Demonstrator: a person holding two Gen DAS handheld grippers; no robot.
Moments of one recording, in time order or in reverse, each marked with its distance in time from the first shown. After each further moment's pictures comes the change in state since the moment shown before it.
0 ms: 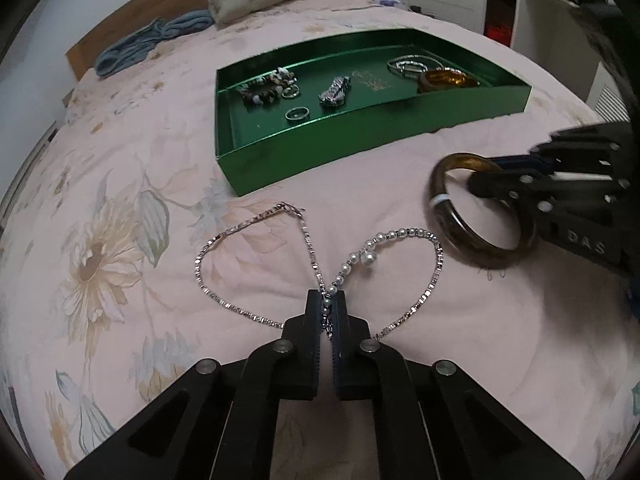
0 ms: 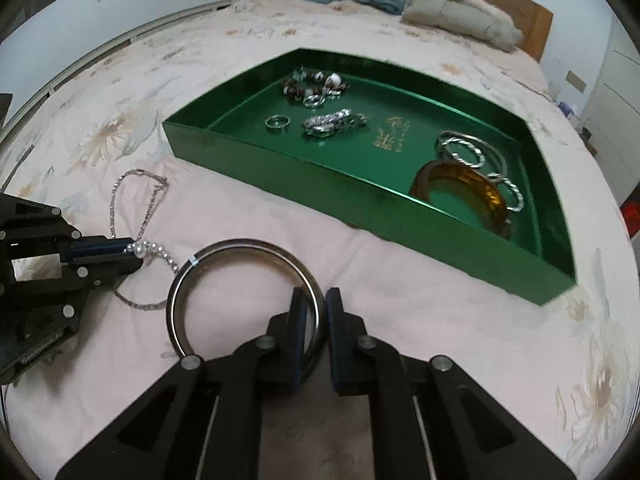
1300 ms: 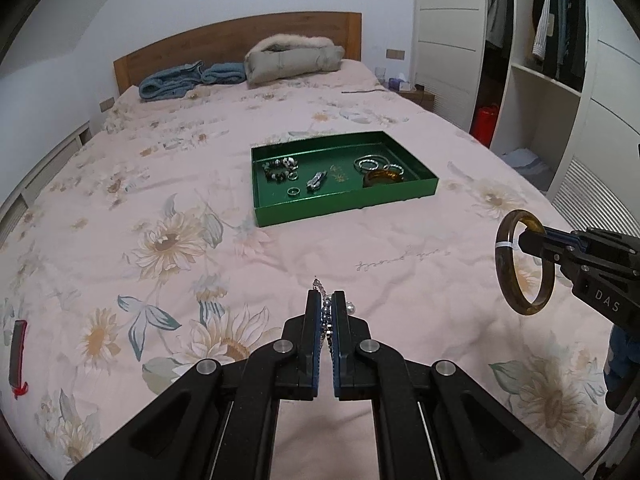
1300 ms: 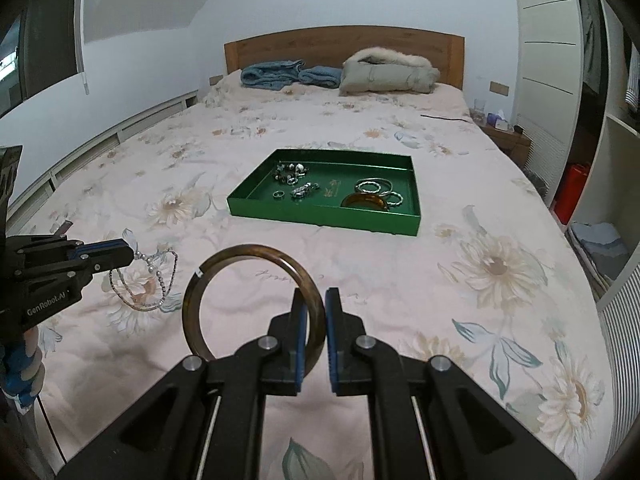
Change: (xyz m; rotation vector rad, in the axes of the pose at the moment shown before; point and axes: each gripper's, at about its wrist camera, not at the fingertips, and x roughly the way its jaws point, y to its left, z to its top) left arm -0.192 -0.038 -0.051 -0.137 -0.236 -0.029; right arm -0.208 0.016 -0.096 0.208 -0.274 -0.059
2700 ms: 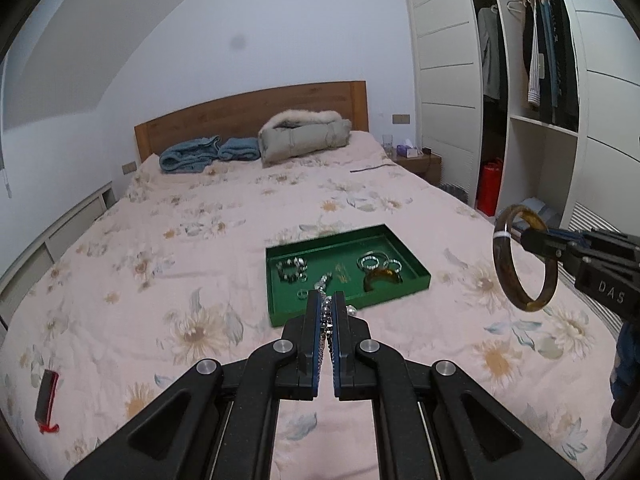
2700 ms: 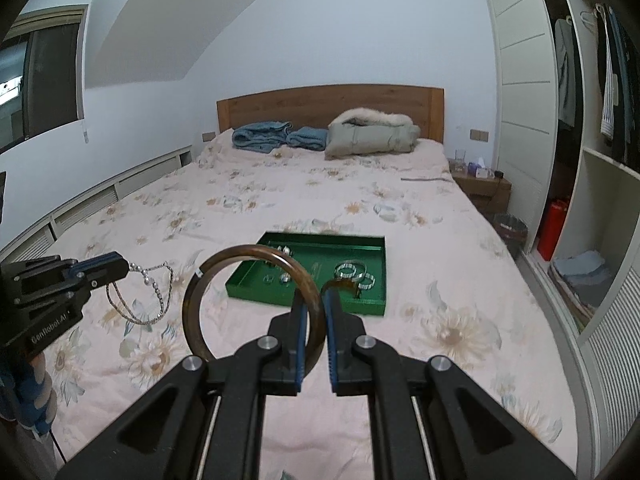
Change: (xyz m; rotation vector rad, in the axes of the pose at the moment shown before) left arm -0.059 -0.031 0.072 0.032 -0.245 0.084; right arm -0.076 -0.019 0.069 0.016 -0.205 -0.034
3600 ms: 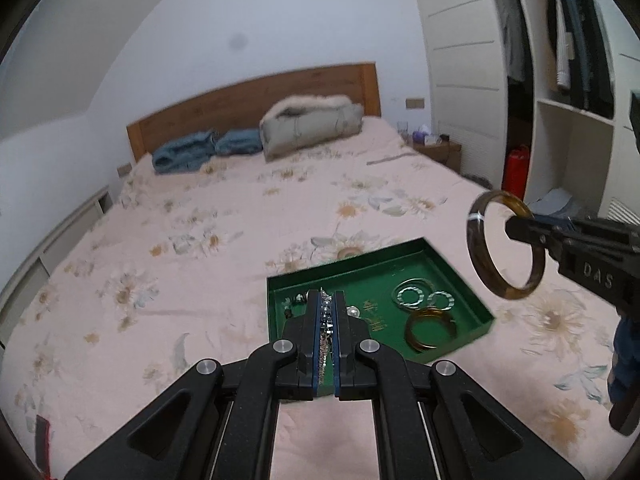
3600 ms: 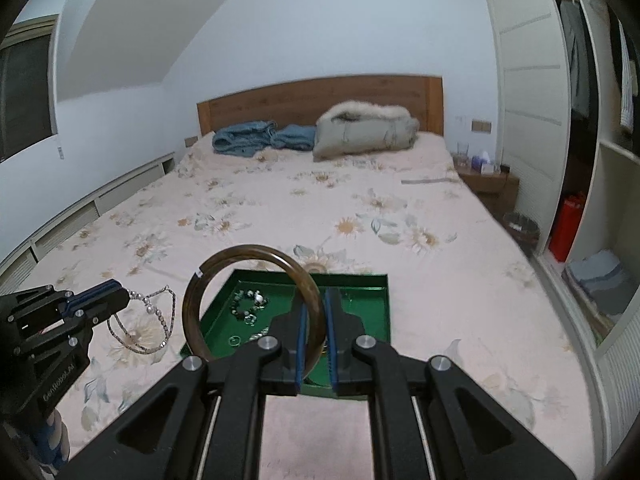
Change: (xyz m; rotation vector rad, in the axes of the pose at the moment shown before) left arm 0.175 0.026 0.054 0.029 0.067 0.044; right arm 0.165 -0.035 0.062 0.063 0.037 -0.008
